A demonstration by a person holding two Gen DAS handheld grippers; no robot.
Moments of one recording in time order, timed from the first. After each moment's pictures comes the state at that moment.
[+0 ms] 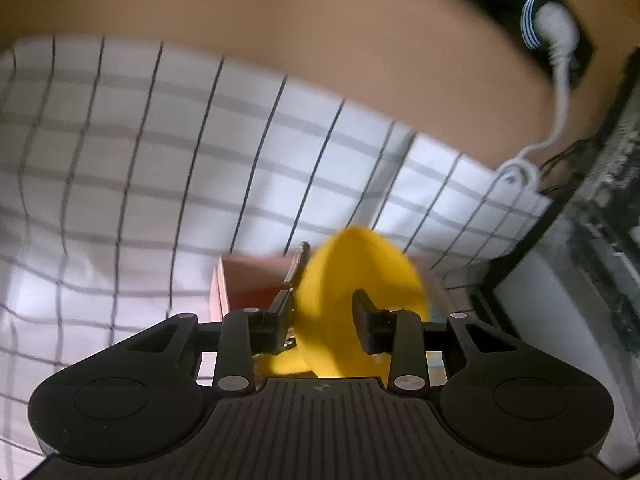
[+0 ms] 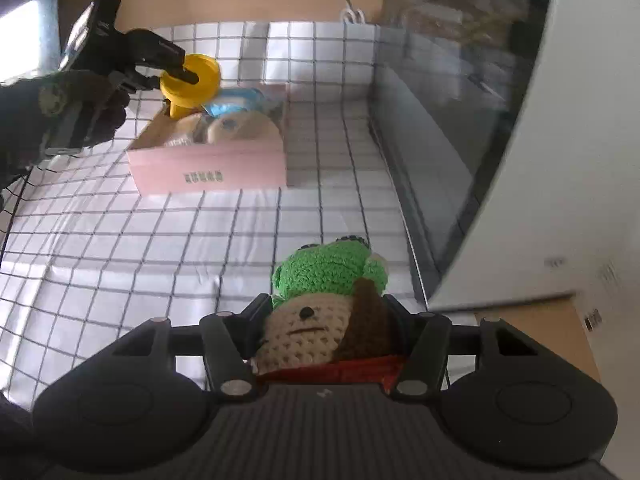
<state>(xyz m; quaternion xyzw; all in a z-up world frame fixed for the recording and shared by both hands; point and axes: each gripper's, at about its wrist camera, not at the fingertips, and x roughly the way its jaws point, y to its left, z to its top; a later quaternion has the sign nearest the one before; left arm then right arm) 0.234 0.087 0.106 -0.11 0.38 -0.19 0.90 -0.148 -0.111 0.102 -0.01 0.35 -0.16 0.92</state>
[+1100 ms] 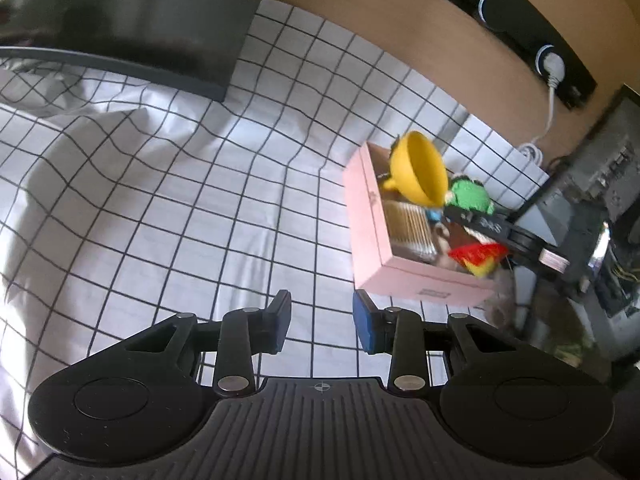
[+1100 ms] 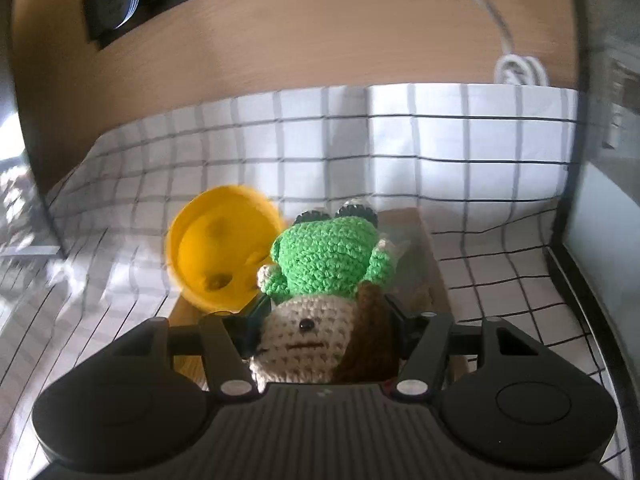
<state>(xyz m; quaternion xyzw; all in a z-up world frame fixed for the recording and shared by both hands) 0.033 0.202 0.136 -0.18 0.43 -0.07 0.88 0.120 -0.105 0.099 0.04 0.27 -0.04 0.96</state>
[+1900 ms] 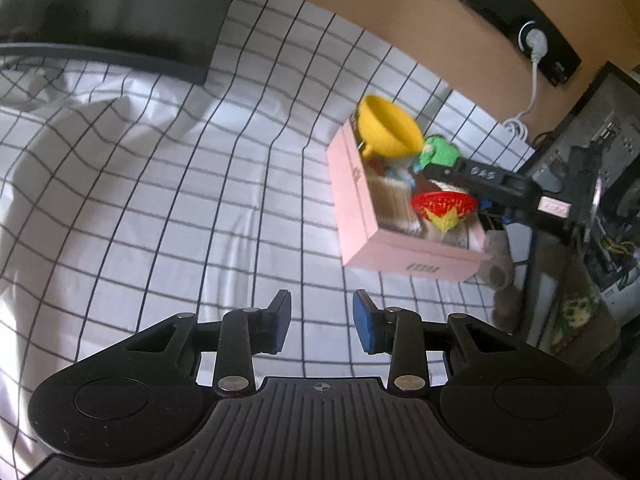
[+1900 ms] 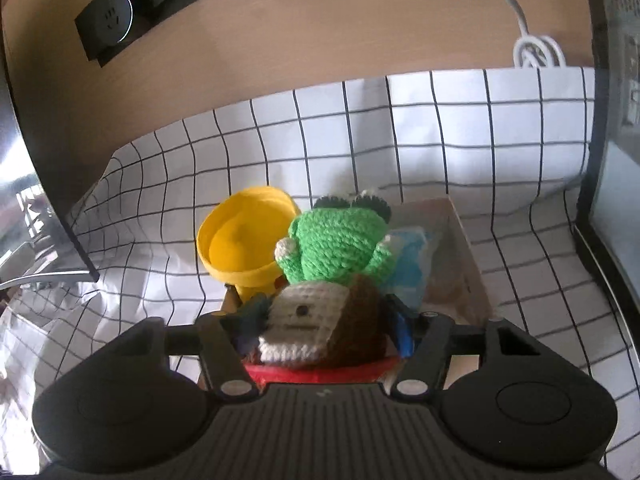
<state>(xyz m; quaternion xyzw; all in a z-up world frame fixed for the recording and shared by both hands) 0.026 0.196 0.128 -0.17 0.45 -0.10 0.87 0.124 -0.101 0.111 0.10 0.29 -0.02 0.95</state>
